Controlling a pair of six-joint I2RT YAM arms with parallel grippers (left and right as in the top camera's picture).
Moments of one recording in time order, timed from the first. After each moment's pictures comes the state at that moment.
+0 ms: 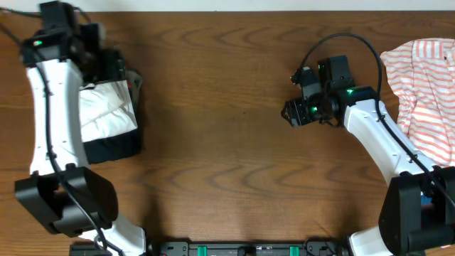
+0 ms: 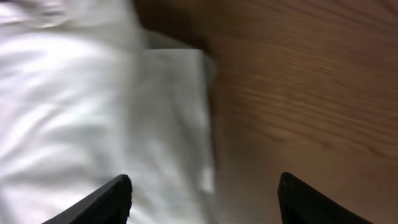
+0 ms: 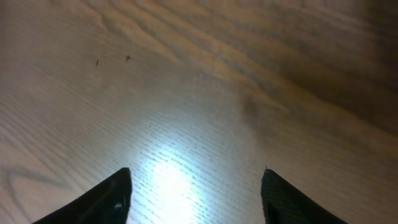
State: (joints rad) left arm 0.20 1.80 1.79 -1.14 0.12 0.04; right arm 0.19 1.68 1.16 -0.63 -0.32 -0.09
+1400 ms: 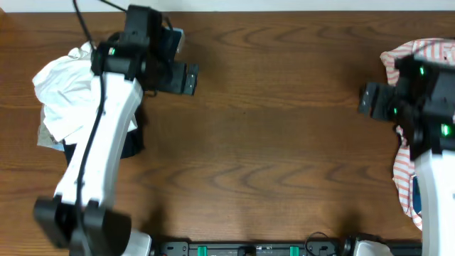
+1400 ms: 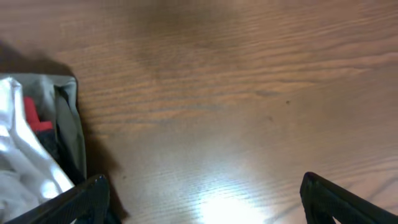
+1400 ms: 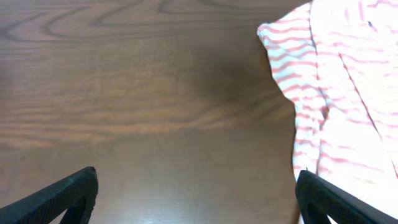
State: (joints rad) left arm -0.18 1.65 1.67 -1.11 0.13 0.03; right arm -0.17 1.20 1.14 -0.75 -0.07 0.02
